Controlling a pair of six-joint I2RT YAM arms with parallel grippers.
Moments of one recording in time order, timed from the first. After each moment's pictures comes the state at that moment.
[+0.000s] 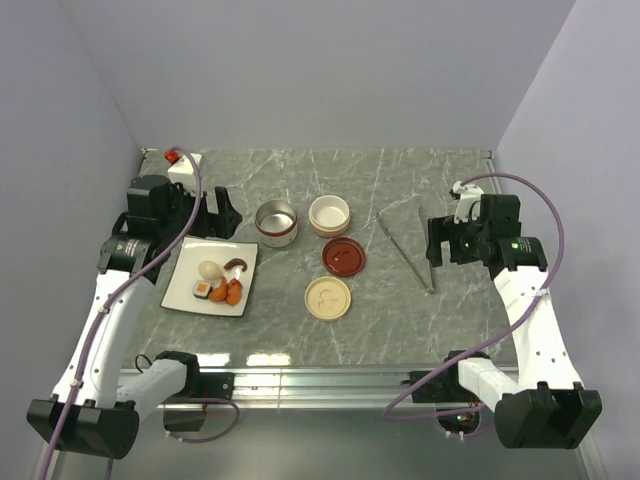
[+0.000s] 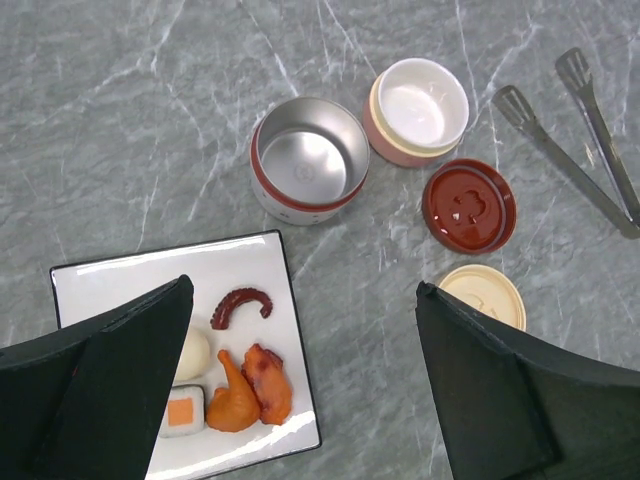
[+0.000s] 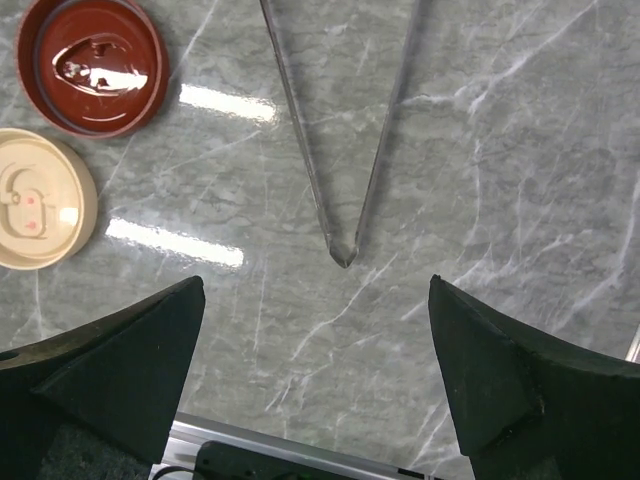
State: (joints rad) left arm -0.14 1.00 1.14 -0.61 0.27 -0.10; right arm -0.03 1.02 1.04 -0.88 -0.22 -0.16
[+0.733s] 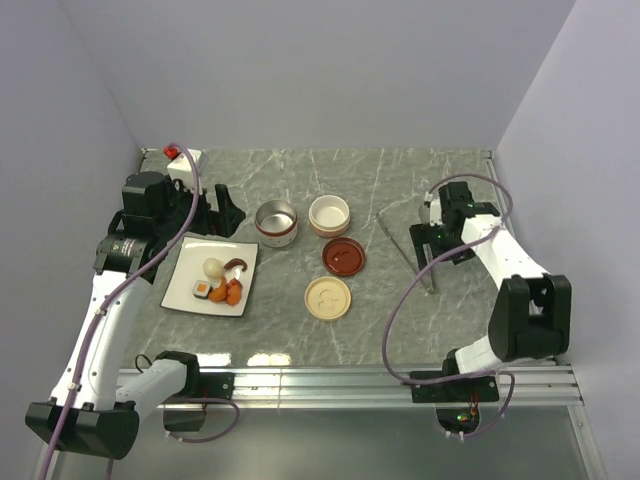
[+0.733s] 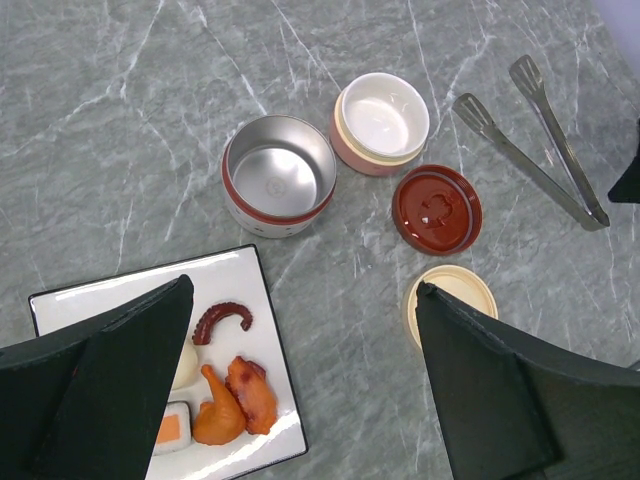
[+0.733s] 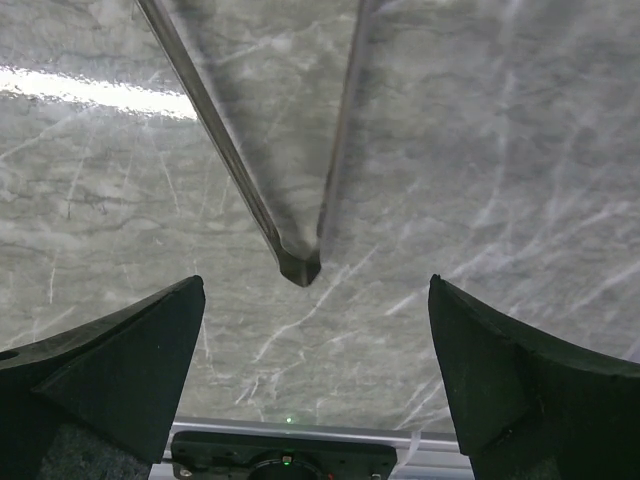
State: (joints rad) left arm -0.14 0.99 1.18 -0.61 0.34 -0.10; right arm 0.05 1.45 1.08 -0.87 0.00 -0.11
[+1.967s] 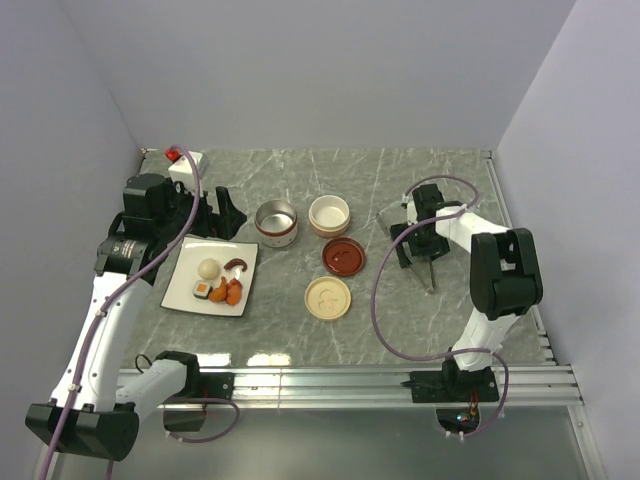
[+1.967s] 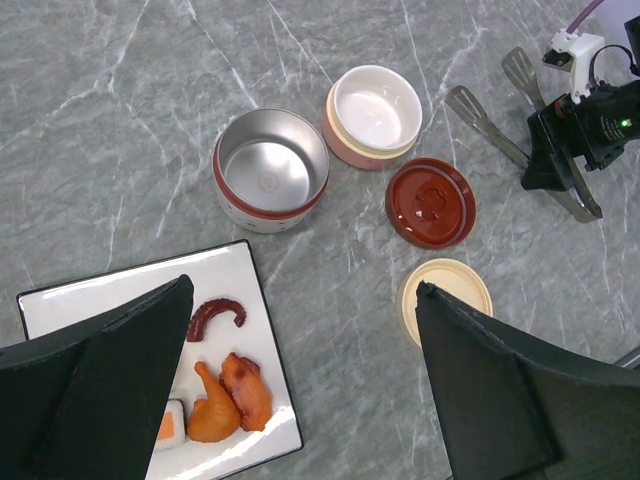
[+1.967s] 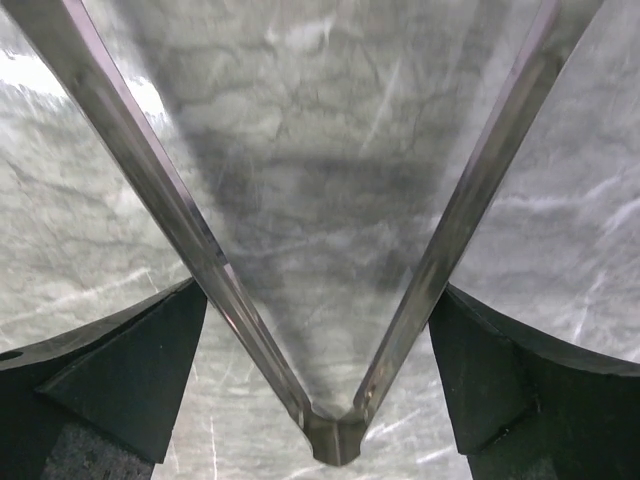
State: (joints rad) left arm -0.14 0.99 1.16 -0.61 0.36 -0.10; right arm 0.14 1.78 1.11 -0.62 0.01 -0.08
